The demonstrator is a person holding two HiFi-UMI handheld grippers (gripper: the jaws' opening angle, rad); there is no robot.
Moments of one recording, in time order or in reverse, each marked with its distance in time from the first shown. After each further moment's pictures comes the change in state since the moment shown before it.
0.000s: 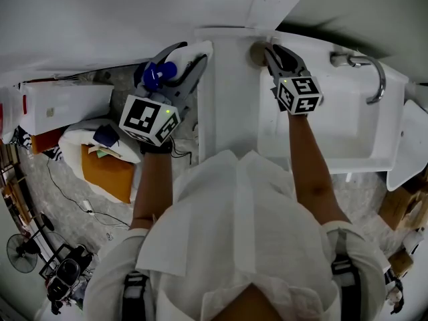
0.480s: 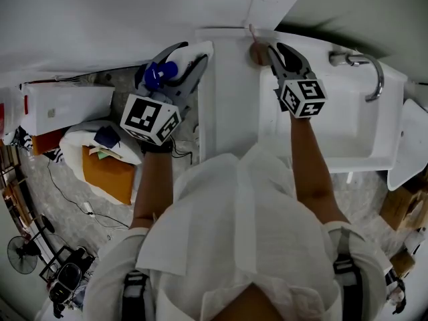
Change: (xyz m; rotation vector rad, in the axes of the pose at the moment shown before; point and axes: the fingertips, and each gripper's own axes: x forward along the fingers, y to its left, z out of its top) left arm -0.003 -0.003 0.005 0.011 -0.005 -0.006; right arm -0.020 0.003 0.029 0.012 -0.094 -0.008
